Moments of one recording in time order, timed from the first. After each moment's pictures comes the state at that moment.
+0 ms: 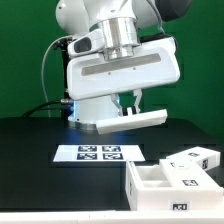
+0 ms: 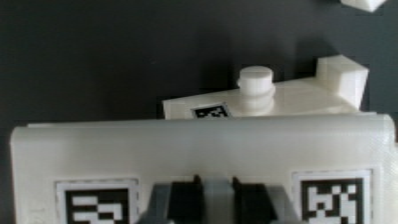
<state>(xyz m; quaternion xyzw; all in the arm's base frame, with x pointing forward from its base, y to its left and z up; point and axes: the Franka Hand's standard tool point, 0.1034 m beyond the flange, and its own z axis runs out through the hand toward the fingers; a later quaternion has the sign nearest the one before) 0.491 0.028 0.123 -0.99 0.01 -0.12 0.09</state>
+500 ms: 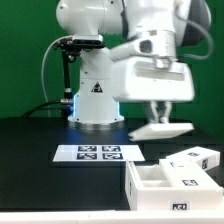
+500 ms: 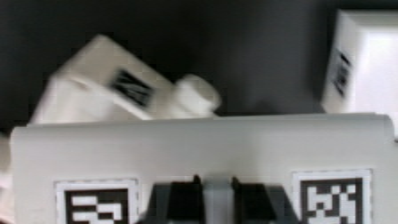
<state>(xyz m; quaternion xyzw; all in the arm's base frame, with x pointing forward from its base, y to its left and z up) 0.483 0.069 0.106 -0.93 -0.33 -0.16 -0.03</state>
